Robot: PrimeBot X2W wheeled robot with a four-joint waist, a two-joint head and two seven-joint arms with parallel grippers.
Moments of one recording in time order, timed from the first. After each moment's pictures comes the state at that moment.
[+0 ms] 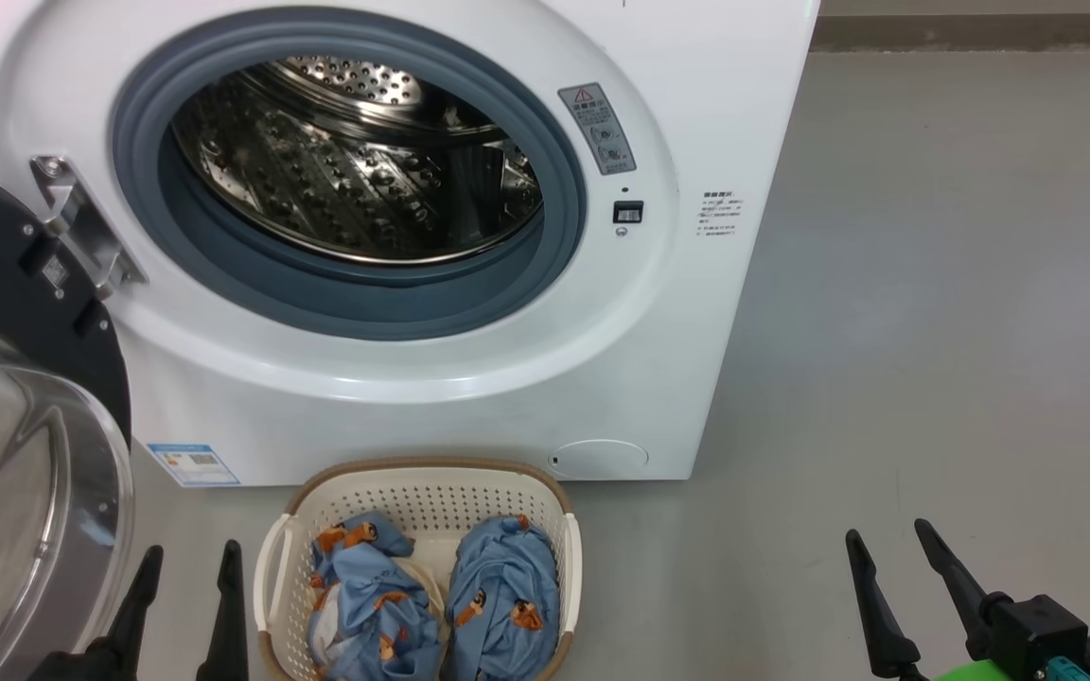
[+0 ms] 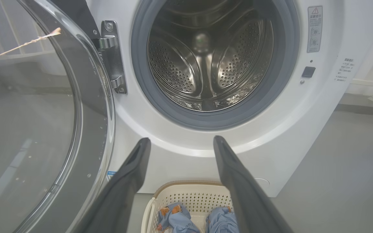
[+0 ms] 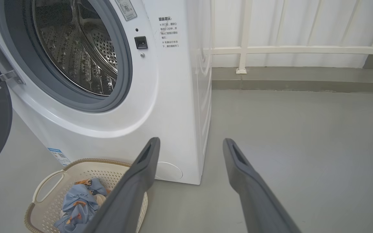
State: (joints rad) left arm 0.08 0.07 0.04 0.10 -0.22 -0.13 -0.26; right arm 0.07 -0.06 -0.04 0.14 0.13 0.12 -0.25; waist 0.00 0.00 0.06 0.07
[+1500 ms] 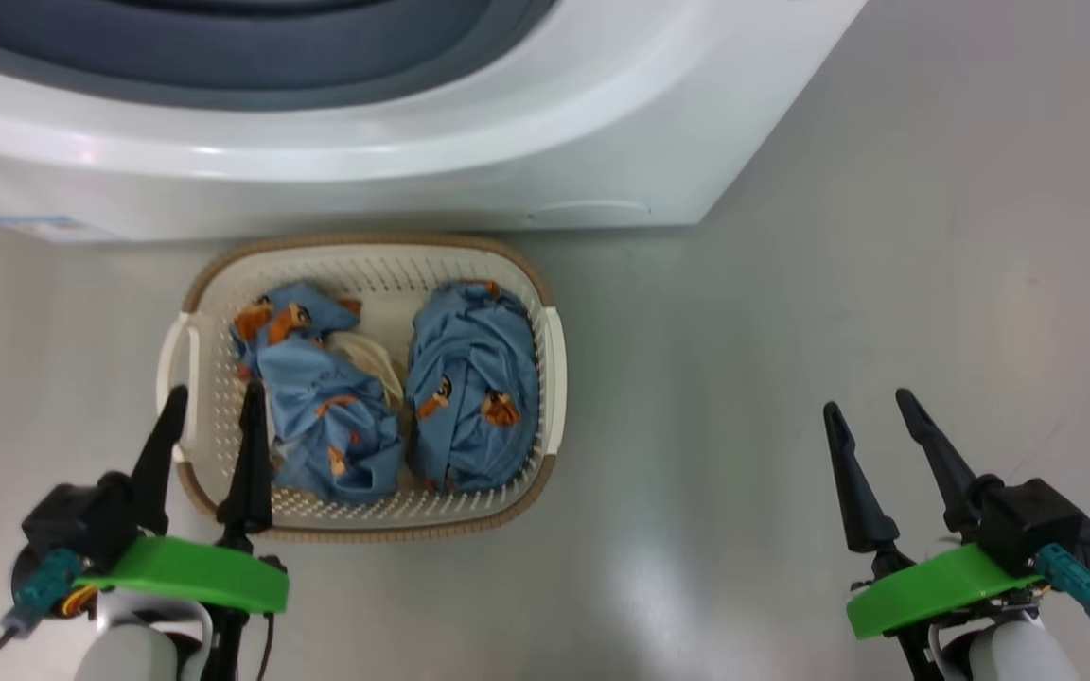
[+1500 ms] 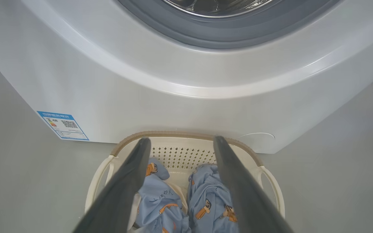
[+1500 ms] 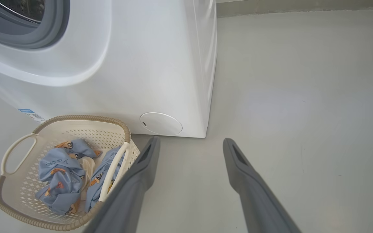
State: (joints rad) left arm -0.23 0.09 -0.05 0.24 -0.33 -0.13 -0.26; right arm -0.13 -0.05 -0.01 0.14 0.13 0.12 -0.25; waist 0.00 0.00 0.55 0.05
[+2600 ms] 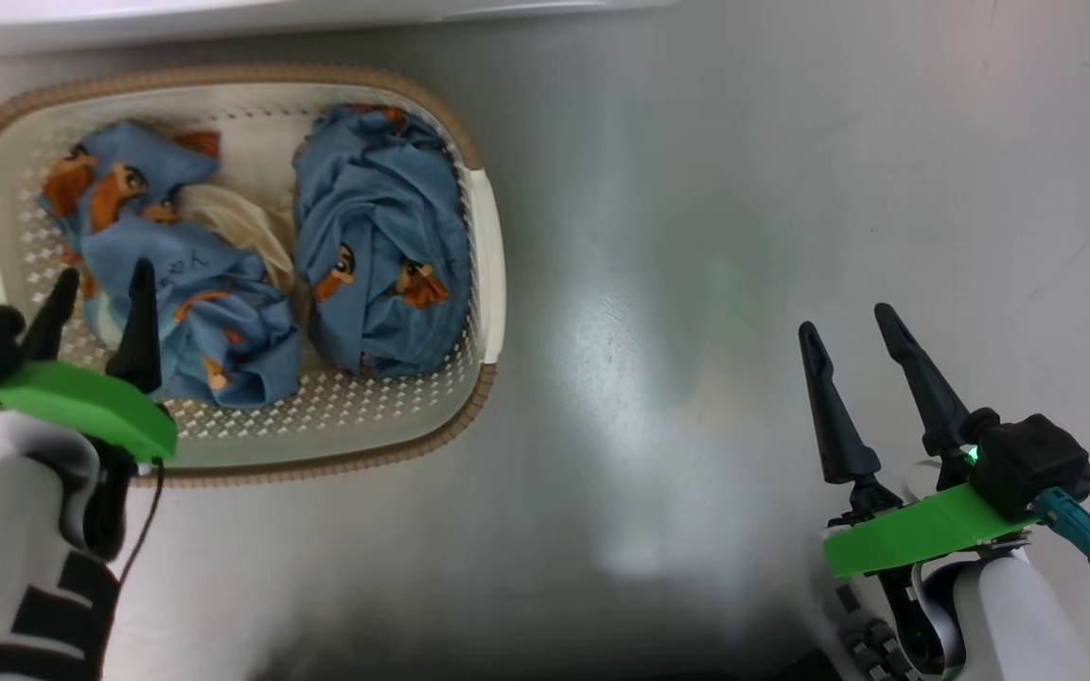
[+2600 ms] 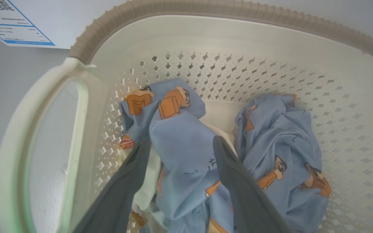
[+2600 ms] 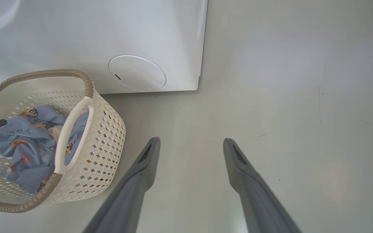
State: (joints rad) left arm -0.67 0.24 -0.14 0.77 -0.46 -0.13 -0.26; right arm -0.23 -0.05 0.04 0.08 0.17 0.12 -0.25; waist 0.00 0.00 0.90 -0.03
